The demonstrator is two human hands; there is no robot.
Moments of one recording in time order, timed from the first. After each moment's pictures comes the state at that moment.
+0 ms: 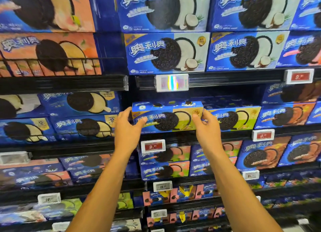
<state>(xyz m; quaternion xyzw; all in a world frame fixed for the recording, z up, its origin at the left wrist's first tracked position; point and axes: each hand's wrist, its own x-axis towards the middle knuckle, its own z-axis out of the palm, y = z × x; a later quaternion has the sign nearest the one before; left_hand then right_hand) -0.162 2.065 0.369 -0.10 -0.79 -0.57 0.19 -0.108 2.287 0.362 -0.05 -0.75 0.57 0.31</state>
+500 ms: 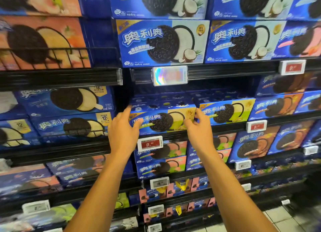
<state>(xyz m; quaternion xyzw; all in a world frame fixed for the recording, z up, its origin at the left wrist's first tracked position) -0.174 2.062 0.351 -0.11 -0.88 -0.40 0.24 -0.114 2.267 0.344 -0.14 -0.77 0.56 0.28</state>
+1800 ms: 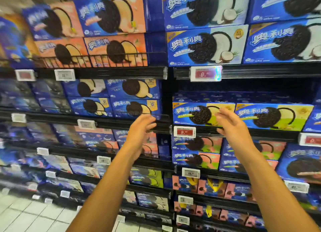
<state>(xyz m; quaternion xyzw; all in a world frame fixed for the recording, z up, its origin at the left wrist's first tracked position) -0.060 2.010 0.373 0.04 -0.66 -0.75 0.07 -0.071 2.281 0.355 0.01 -0.70 0.69 0.16</state>
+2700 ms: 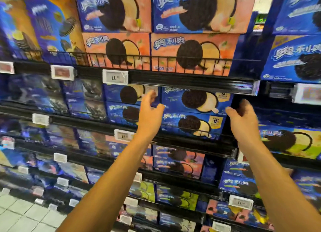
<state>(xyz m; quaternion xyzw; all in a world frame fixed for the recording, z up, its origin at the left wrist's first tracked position) -0.173 1.828 0.409 -0.02 -0.74 -0.63 0.24 -0.180 2.074 0.399 -0.03 -0.74 0.62 0.26</state>
